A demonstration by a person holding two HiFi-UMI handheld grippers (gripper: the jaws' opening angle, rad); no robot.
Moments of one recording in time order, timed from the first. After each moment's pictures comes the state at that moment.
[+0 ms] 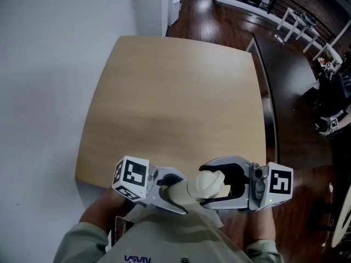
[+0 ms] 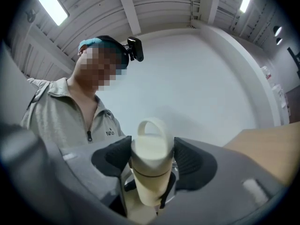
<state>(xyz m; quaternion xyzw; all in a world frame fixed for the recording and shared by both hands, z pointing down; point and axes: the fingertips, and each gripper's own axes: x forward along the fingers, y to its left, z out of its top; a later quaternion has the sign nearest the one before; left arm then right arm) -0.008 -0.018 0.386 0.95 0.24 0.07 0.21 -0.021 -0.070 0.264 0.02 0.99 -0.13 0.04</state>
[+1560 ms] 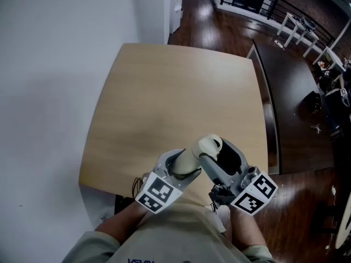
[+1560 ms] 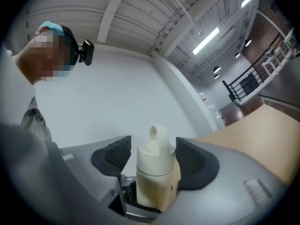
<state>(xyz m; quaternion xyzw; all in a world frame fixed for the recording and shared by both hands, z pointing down) -0.007 -0.144 0.448 0.95 -0.26 0.17 0.07 0.006 -0.165 0.308 -0.35 0.91 -0.19 0.11</state>
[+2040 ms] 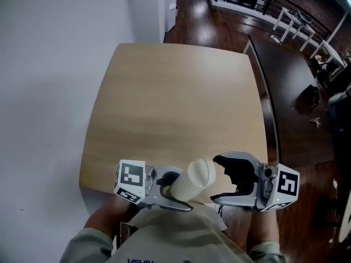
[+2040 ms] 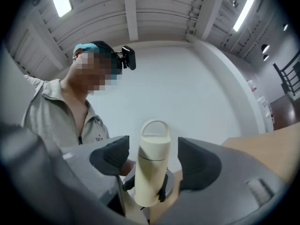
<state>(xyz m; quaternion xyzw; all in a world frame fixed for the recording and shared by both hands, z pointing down) -0.017 -0.038 0.373 0.96 0.18 0.01 0.21 -0.005 -0.082 0.254 -0.07 0.99 -0.12 0.08</state>
